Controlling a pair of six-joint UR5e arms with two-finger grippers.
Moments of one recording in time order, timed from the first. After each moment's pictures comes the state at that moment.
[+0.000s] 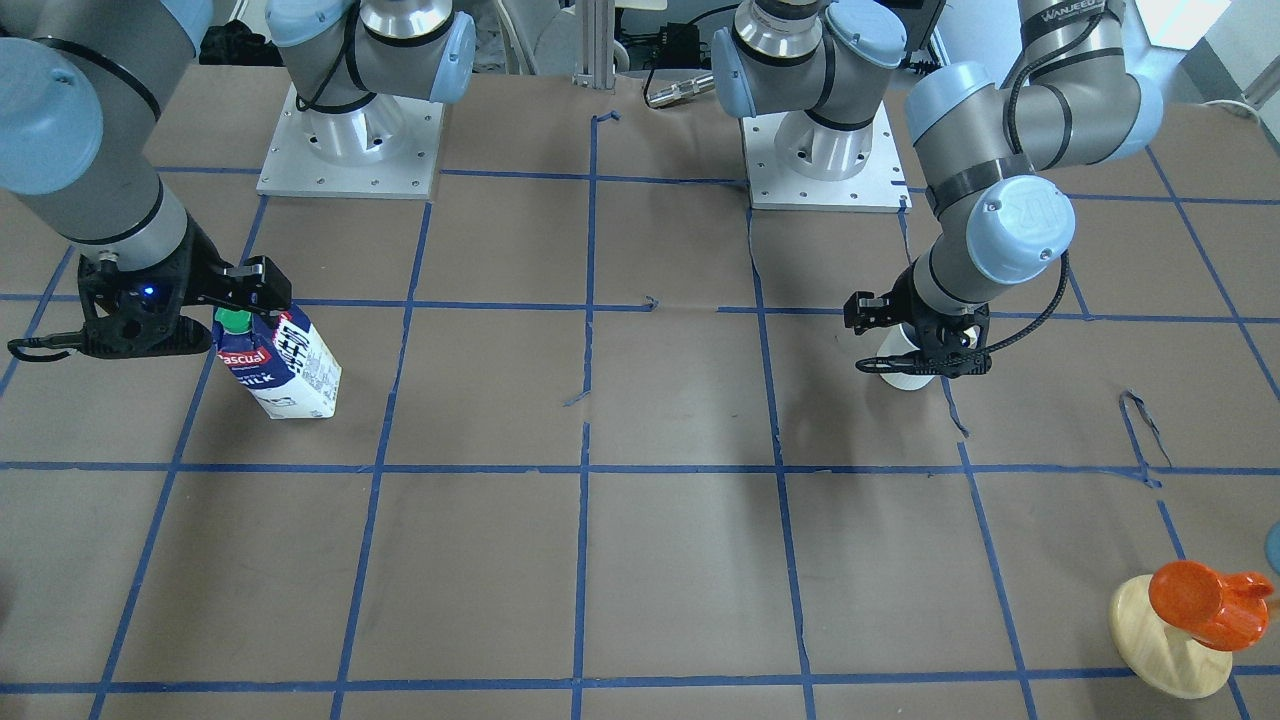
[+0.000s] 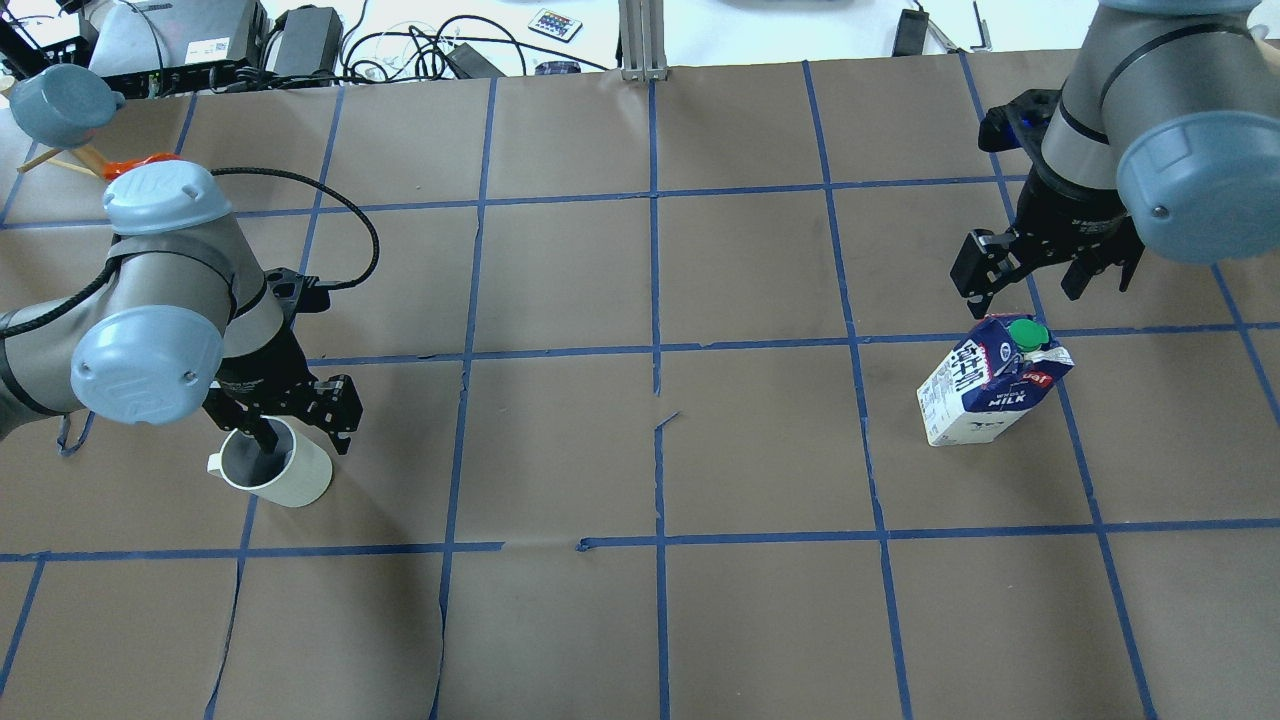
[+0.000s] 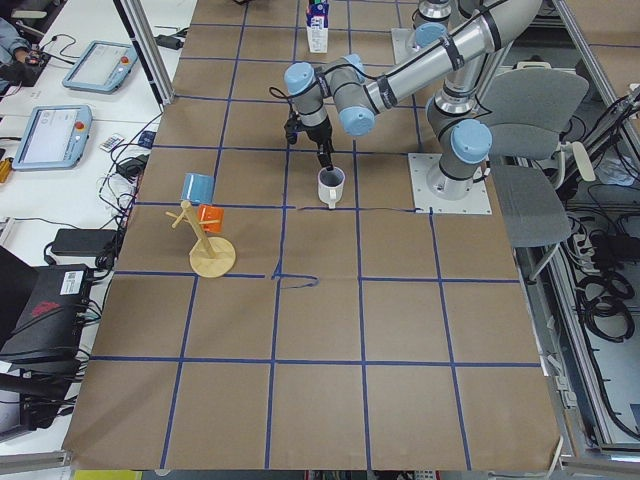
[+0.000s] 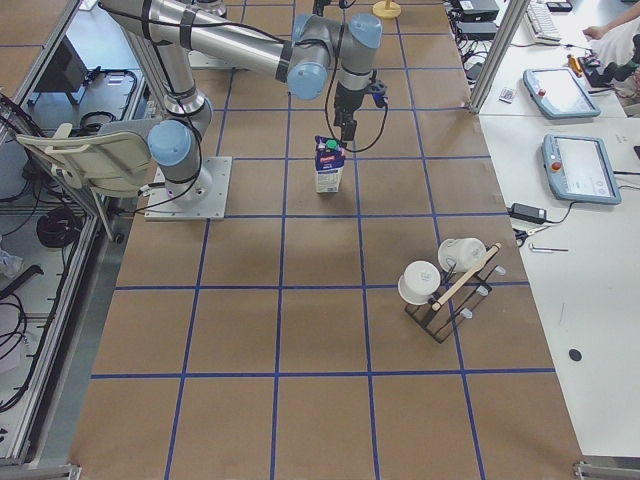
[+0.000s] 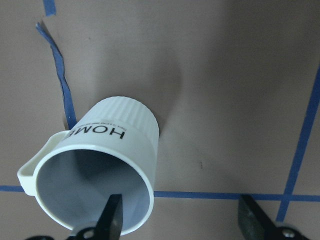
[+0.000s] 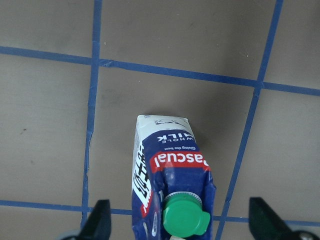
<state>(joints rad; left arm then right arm) -1.34 -1.67 -2.04 -1.29 1.71 0.21 1.38 -1.50 1.79 -1.73 -1.68 -0.31</state>
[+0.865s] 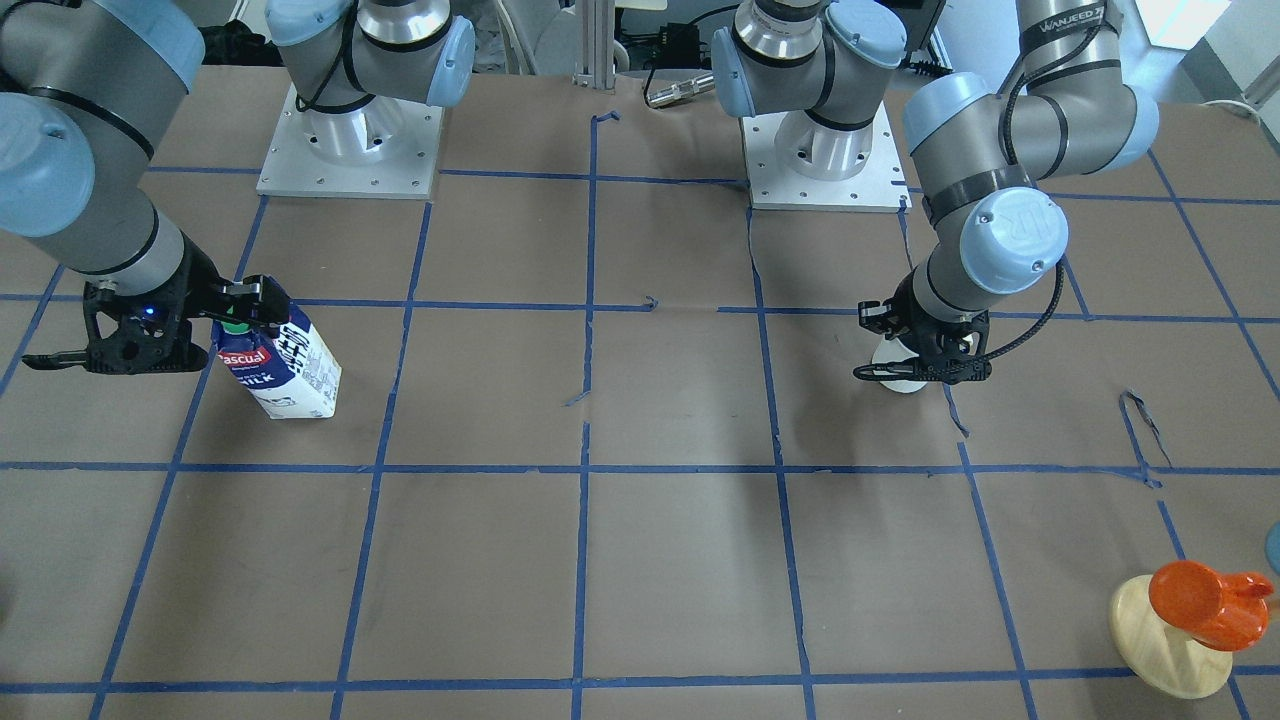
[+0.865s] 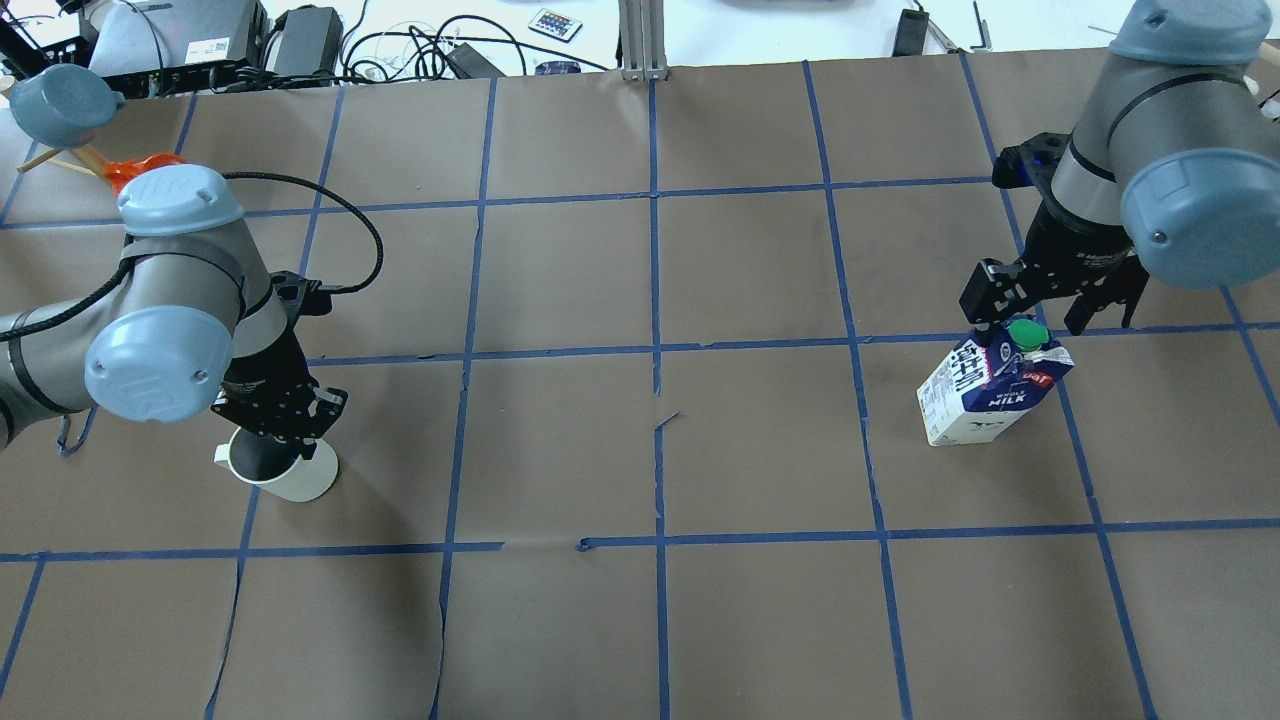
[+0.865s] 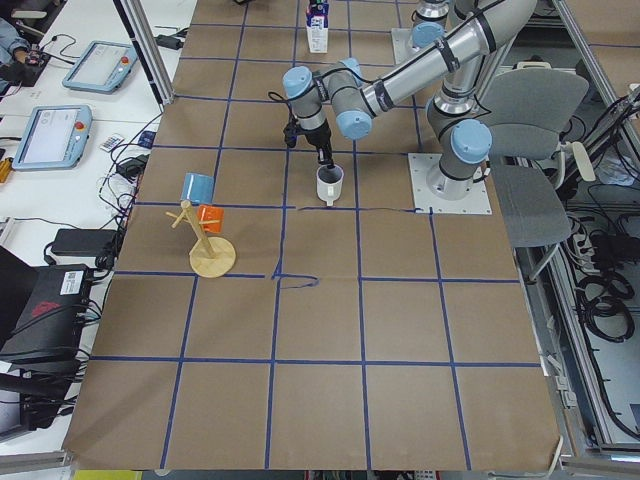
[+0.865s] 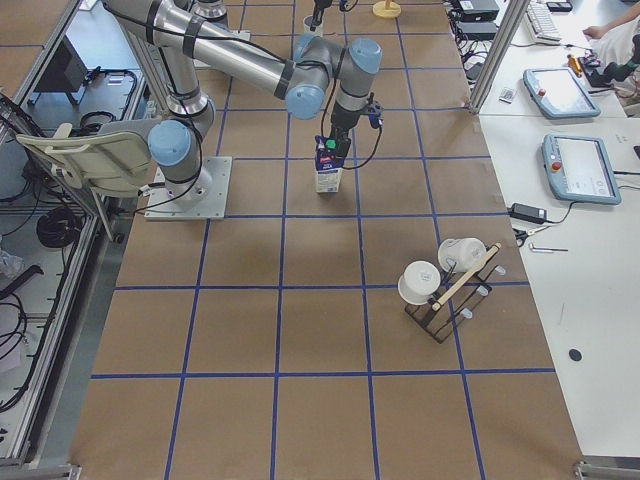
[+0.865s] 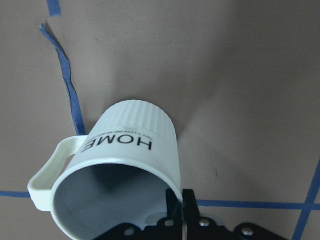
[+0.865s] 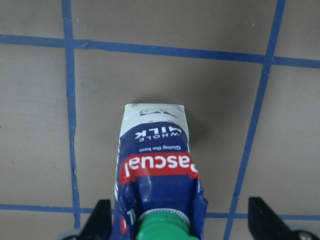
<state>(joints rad) -1.36 -1.69 -2.03 -1.28 1.74 0.21 1.35 -1.47 1.83 -1.76 -1.64 -0.28</state>
